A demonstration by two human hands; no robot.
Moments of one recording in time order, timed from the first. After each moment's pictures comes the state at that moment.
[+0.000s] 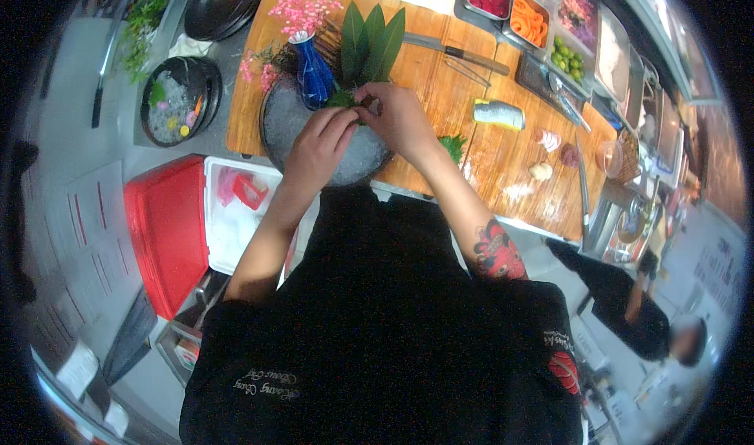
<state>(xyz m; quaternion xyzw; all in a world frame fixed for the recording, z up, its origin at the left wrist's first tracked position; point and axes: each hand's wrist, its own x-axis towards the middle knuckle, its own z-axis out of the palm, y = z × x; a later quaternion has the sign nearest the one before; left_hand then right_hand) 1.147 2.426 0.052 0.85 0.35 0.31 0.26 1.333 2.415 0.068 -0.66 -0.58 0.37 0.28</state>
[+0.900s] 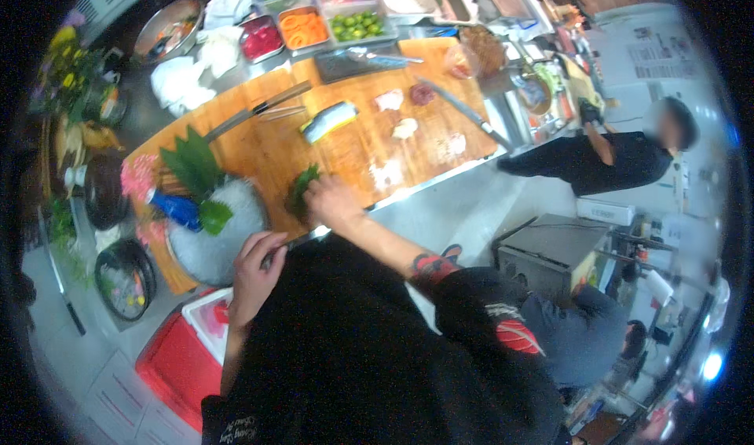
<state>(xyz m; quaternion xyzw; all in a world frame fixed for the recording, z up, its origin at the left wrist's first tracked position) 1.173 2.376 0.090 0.82 0.21 0.14 0.51 1.387 2.260 0.016 -0.76 -0.65 0.07 0.04</state>
